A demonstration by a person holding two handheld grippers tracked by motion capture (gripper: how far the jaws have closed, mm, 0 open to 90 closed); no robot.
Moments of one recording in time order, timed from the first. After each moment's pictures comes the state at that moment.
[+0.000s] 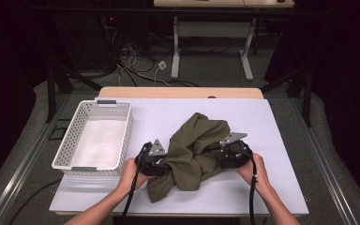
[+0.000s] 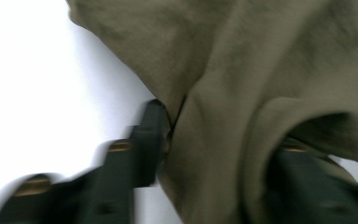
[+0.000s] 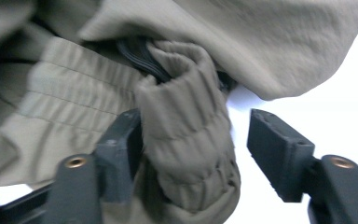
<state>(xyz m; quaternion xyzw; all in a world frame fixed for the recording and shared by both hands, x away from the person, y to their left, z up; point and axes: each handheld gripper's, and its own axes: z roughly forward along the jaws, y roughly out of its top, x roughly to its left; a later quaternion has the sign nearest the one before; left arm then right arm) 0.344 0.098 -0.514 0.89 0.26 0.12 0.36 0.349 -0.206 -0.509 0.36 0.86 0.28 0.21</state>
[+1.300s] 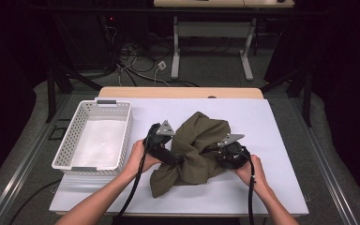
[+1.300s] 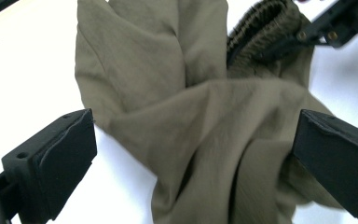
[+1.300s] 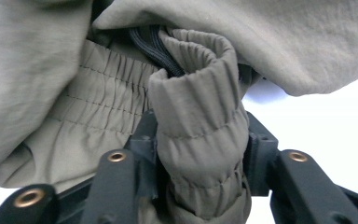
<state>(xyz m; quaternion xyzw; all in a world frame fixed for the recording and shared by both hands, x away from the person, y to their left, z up) 0.381 0.061 -0.473 0.89 0.24 0.10 0.38 0.351 -0.202 -0.520 0.37 0.87 0.27 0.20</state>
